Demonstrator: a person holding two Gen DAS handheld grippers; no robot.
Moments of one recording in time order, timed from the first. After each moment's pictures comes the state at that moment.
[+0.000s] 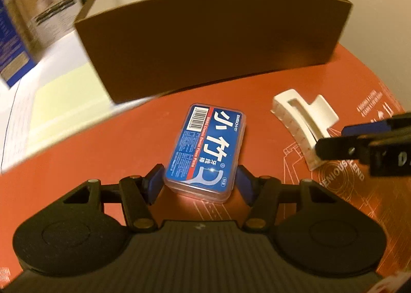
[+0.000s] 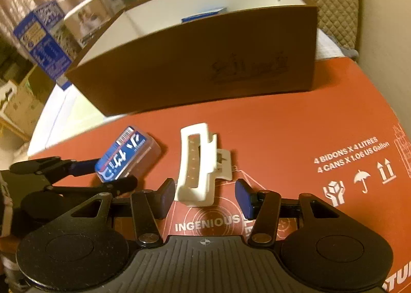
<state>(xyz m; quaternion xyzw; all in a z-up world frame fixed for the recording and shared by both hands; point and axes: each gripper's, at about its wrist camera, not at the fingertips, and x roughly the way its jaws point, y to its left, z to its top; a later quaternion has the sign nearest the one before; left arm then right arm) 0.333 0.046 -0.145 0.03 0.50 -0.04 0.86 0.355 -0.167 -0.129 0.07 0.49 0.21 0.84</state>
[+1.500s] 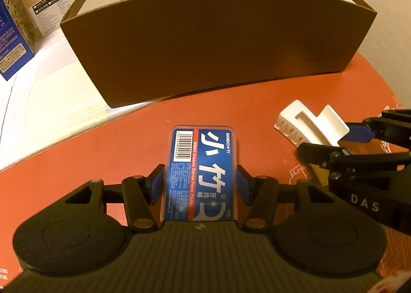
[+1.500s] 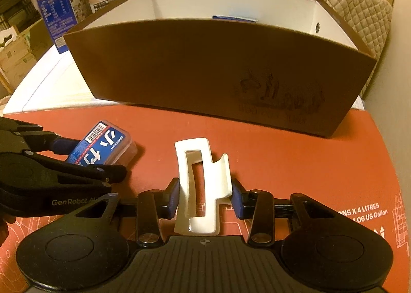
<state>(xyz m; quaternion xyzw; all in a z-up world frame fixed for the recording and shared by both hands) 0.358 0.036 -0.146 0.03 0.52 -0.03 0.85 0.372 -0.134 -0.148 -0.06 0.46 0.23 0.86</state>
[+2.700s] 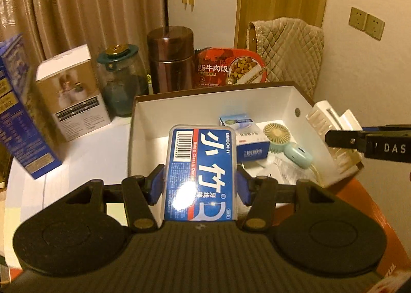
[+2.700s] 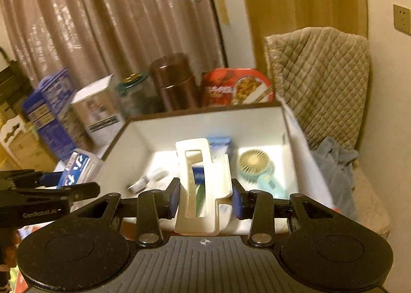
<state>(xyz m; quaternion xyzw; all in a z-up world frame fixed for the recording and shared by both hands) 0.447 0.059 -0.001 0.01 0.39 -0.02 0.92 0.482 -0.185 -0.006 0.07 0.36 0.21 0.91</state>
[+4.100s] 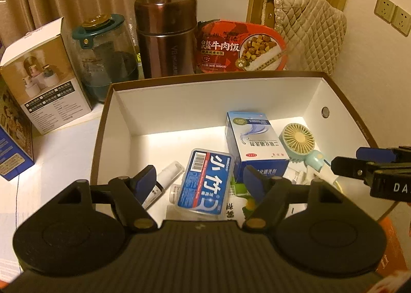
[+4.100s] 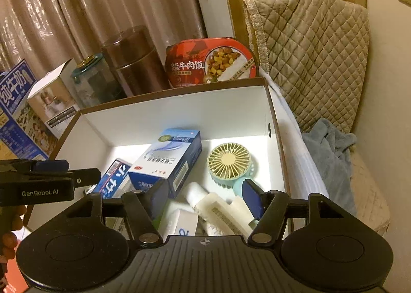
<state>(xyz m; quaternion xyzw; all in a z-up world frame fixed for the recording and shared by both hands) 0.532 0.059 -0.048 -0.01 0.45 -0.01 0.89 0.554 -0.190 -0.060 0.06 0.42 0.20 0.89</state>
